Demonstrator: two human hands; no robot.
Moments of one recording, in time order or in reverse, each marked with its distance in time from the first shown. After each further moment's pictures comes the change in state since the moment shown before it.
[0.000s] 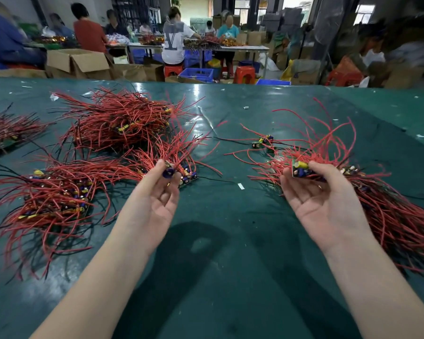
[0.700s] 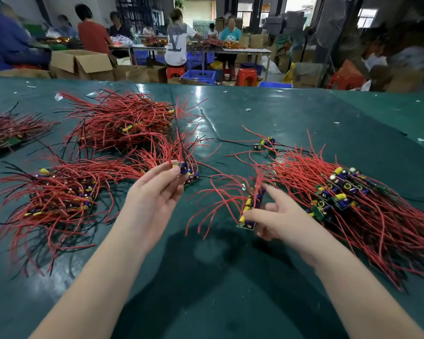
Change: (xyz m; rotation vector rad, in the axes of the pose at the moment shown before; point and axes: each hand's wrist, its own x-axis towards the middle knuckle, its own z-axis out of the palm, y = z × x) left_hand 0.001 0.003 -0.005 0.235 -0.164 0.112; right_hand -0.004 0.039 -0.005 -1.065 -0.306 0.110
